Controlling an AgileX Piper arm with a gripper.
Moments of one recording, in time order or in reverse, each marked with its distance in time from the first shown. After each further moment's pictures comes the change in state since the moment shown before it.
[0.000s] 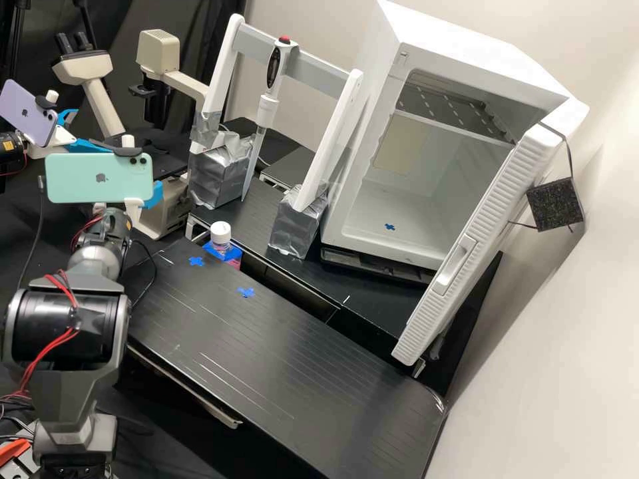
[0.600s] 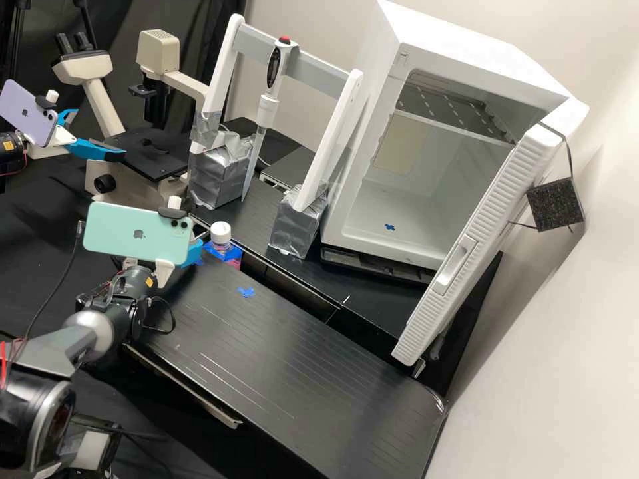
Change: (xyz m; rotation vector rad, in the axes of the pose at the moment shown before) arm -0.066 -0.006 0.066 0.161 -0.166 0.111
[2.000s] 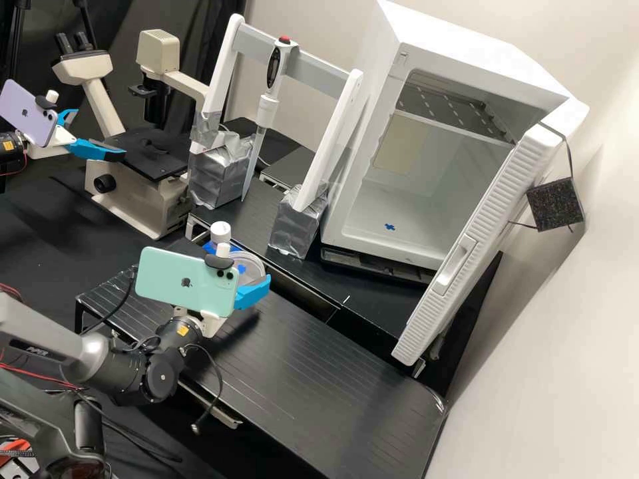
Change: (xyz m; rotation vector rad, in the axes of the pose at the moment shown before) arm -0.056 0.039 0.086 -0.091 -0.124 0.267
